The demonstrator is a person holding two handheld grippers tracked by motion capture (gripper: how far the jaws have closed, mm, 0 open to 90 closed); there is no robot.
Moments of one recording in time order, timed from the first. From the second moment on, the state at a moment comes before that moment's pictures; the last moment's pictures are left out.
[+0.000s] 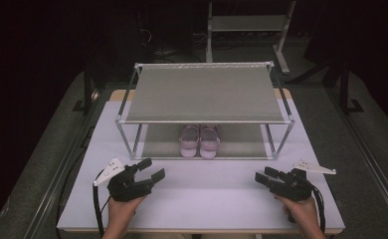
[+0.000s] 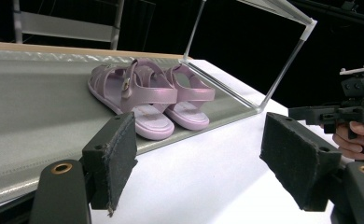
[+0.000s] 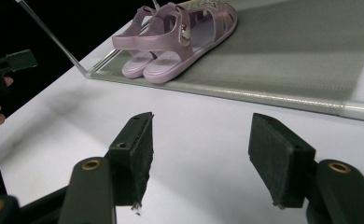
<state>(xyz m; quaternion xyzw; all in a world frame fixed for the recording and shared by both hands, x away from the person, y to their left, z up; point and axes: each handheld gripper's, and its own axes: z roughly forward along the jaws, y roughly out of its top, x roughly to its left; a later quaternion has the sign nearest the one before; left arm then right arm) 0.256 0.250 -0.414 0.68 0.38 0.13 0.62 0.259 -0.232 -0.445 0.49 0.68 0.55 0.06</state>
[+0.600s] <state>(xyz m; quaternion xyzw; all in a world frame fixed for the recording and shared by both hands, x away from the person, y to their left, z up) 0.256 0.248 -0.414 0.68 0.38 0.13 0.61 0.246 -0.238 -0.450 0.48 0.68 0.55 0.06</state>
